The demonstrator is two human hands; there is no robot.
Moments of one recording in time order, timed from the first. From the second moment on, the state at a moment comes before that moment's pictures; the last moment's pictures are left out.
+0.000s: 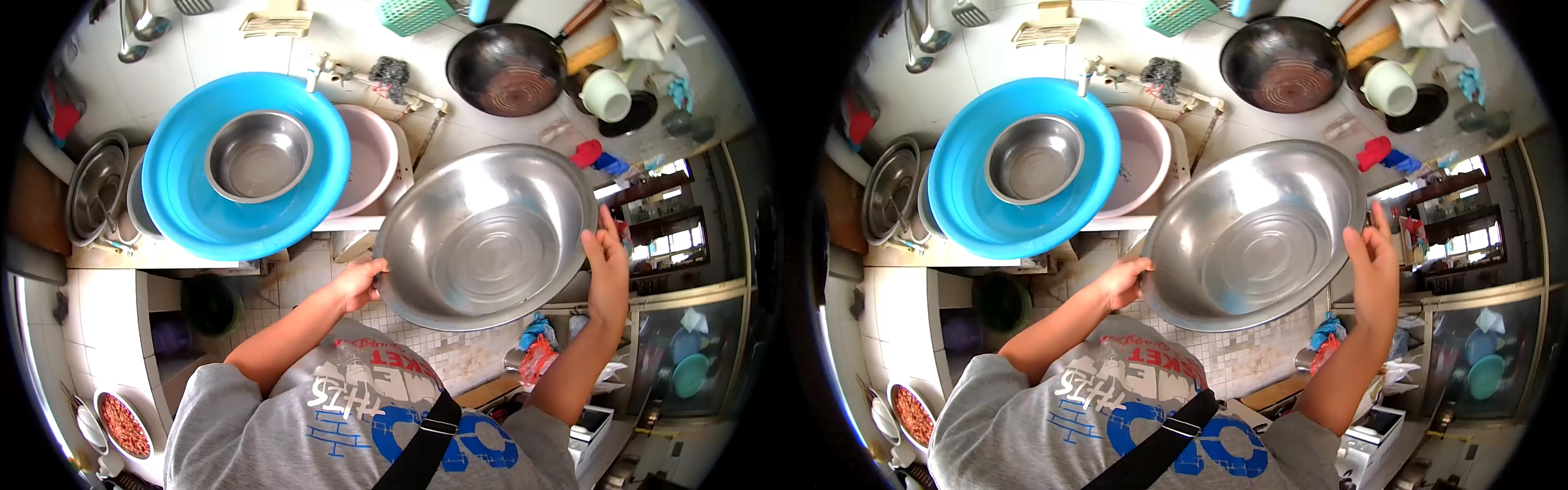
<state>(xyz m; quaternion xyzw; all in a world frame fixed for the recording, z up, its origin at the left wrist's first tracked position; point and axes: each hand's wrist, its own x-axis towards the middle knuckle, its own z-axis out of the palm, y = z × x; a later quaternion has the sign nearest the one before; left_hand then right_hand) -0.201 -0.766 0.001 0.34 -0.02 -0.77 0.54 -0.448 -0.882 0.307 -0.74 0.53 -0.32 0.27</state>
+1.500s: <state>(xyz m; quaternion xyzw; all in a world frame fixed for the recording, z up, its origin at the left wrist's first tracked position) 0.031 -0.164 -0.013 0.54 0.24 -0.10 0.80 -0.202 -0.525 0.083 -0.83 0.33 0.01 0.46</state>
